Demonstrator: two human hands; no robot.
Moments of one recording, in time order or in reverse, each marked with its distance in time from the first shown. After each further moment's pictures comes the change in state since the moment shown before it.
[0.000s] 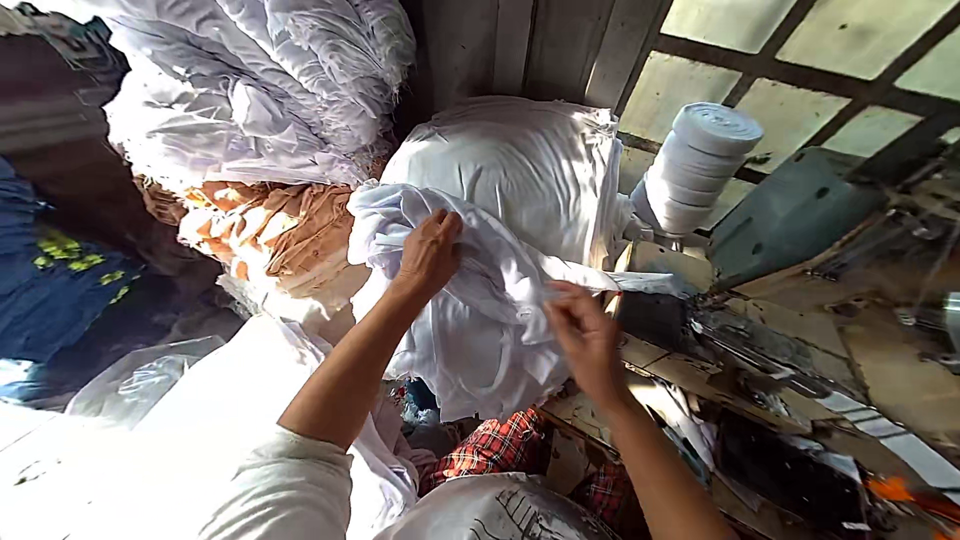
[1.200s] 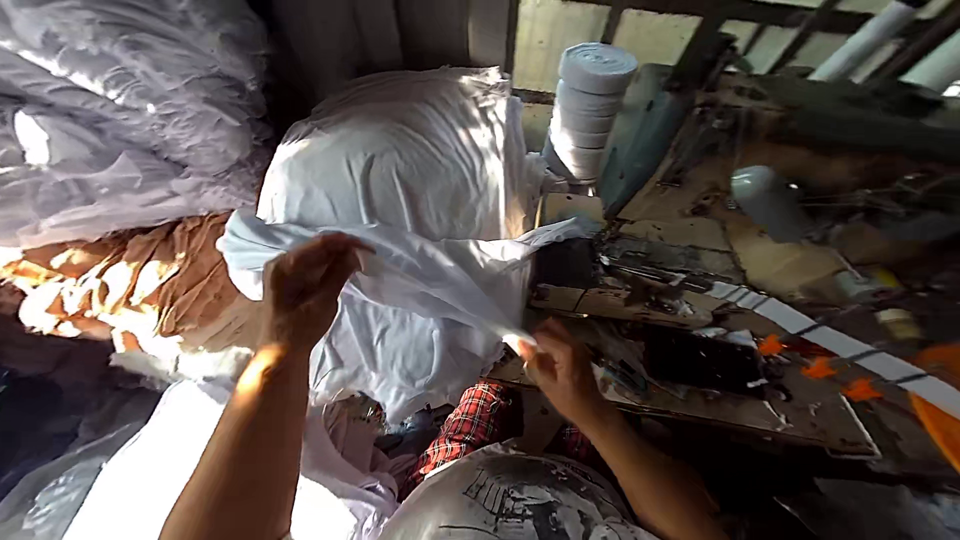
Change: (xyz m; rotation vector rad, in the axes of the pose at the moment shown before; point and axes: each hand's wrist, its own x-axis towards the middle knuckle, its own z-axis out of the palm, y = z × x) left_hand -0.040 0.043 -0.040 -0.708 0.077 0.249; right_hand -0.104 0.018 -0.047 -0.311 0.036 0.121
